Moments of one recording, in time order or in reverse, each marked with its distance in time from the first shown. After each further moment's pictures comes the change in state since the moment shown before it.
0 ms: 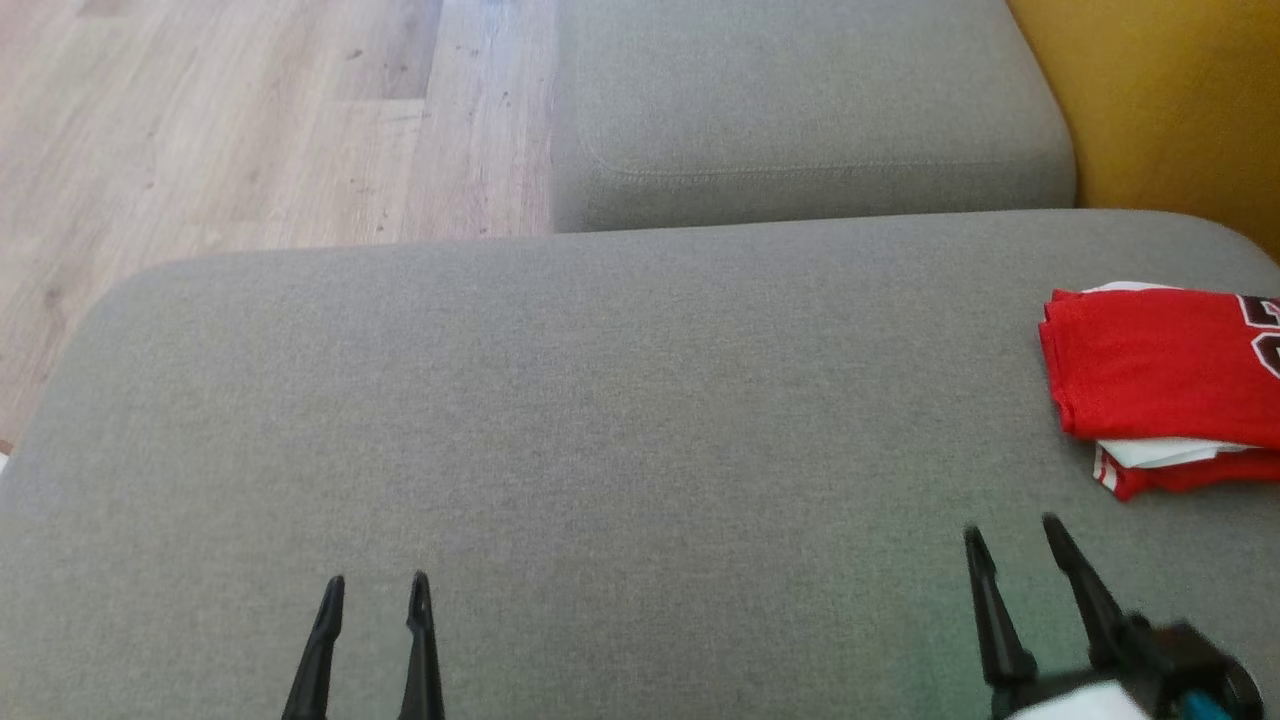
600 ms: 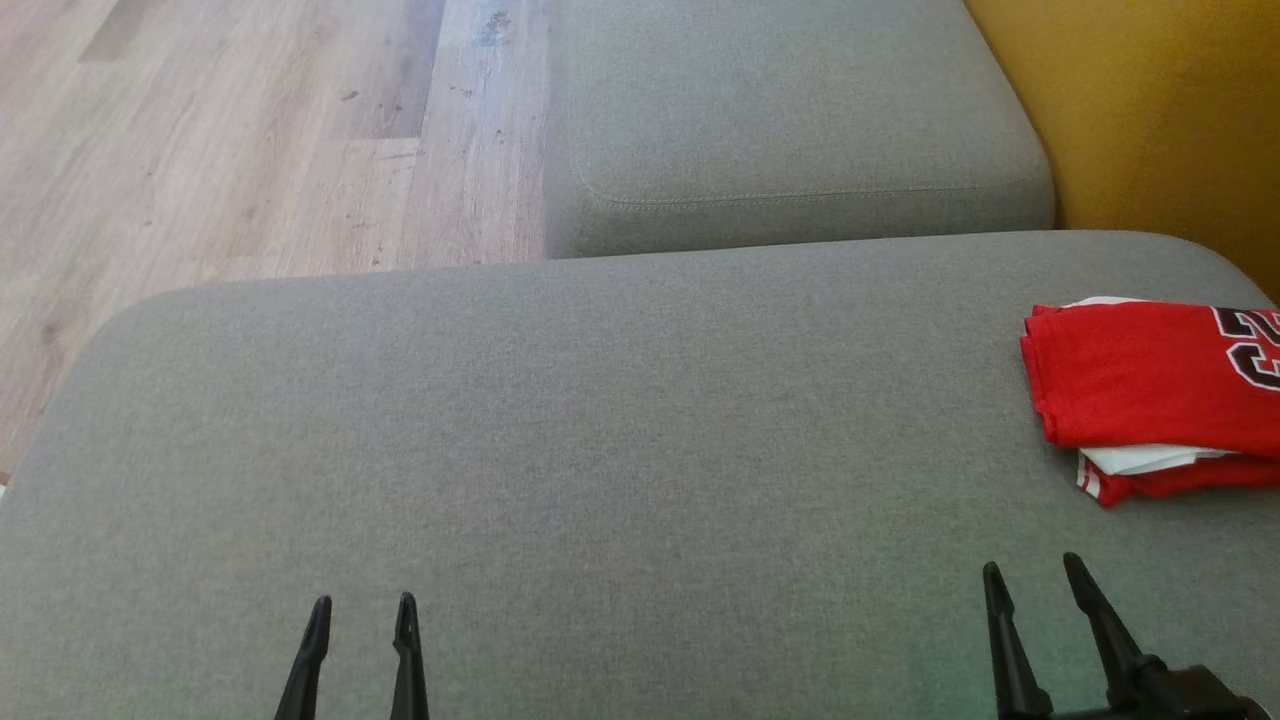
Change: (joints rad) left arm 0.053 0.000 0.040 -0.028 0.014 -0.025 0.000; right arm 0.114 0.039 -0.052 -0.077 -0.044 0.000 0.000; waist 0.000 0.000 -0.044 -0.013
